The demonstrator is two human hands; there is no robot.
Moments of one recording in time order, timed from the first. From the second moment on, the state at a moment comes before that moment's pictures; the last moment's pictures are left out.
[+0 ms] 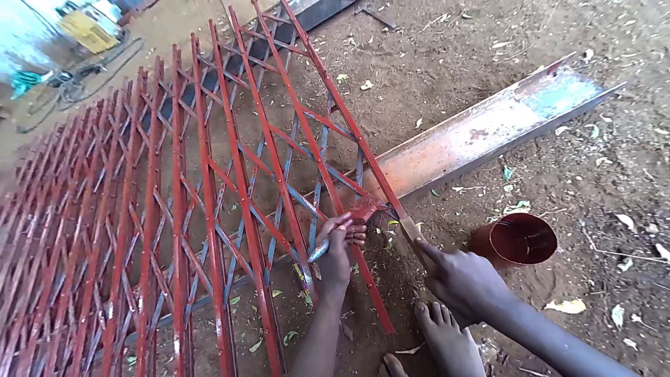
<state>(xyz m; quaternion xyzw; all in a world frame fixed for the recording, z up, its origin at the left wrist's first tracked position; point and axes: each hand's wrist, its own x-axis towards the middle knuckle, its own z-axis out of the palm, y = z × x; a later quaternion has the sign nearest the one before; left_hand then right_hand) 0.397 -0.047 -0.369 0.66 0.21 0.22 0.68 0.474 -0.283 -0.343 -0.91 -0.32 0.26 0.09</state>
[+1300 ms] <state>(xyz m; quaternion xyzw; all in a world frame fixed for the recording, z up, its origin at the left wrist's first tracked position) 0.432 -0.014 -0.352 0.85 0.11 0.14 0.50 0.500 -0.276 -0.295 -0.86 -0.33 0.37 0.04</state>
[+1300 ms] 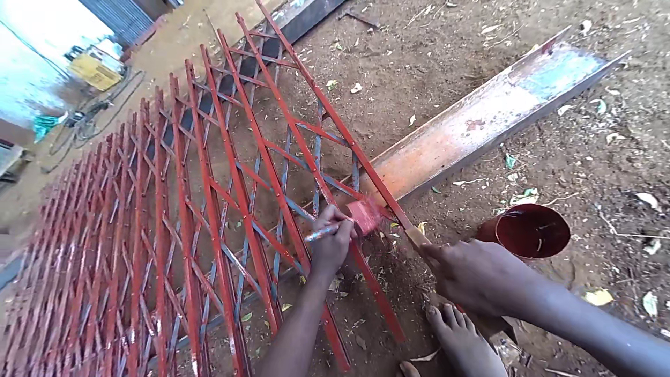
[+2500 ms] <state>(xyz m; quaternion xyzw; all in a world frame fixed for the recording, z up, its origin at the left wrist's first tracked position) 0.564 0.108 -0.317 0.93 0.23 0.10 0.28 0.509 -0.259 -0.294 -0.83 -0.38 0.42 0.00</state>
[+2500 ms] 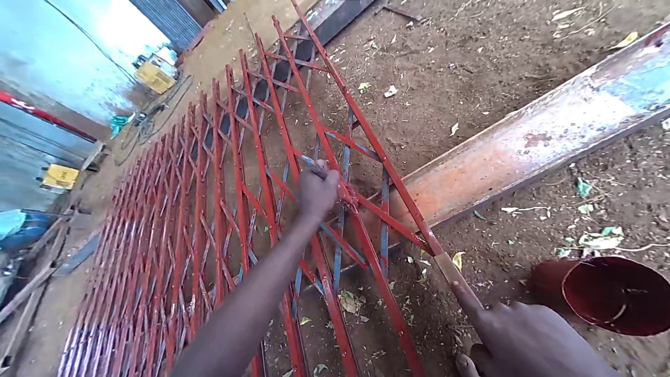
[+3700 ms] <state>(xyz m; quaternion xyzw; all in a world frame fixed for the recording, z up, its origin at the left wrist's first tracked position) 0.584 0.067 -0.331 0.87 0.17 0.10 0.45 0.510 -0.258 -0.334 -0.91 -0.38 0.10 0.14</state>
